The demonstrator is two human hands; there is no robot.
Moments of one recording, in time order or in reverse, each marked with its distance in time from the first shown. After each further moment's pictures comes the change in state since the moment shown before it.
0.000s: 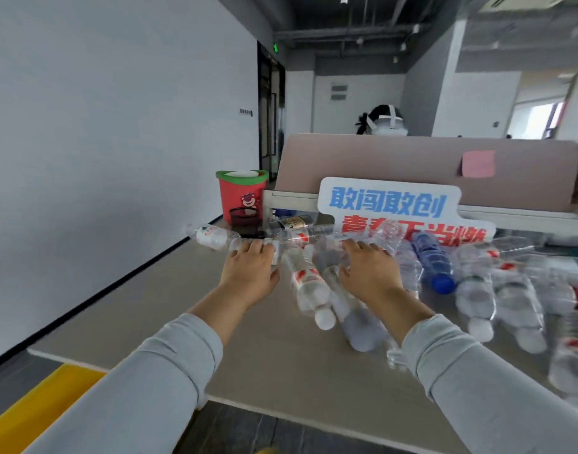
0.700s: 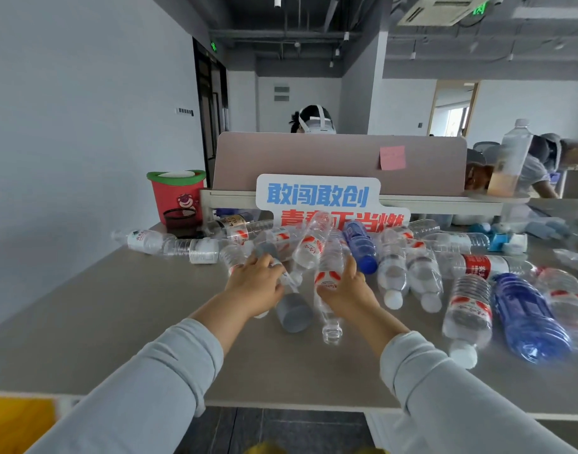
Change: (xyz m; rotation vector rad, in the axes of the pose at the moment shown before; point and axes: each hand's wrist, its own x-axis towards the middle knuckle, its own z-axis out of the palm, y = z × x) left_hand -0.001 0.110 0.014 -0.078 -0.205 0.271; right_hand -0.071 0.066 -0.003 0.519 -0.263 0.649
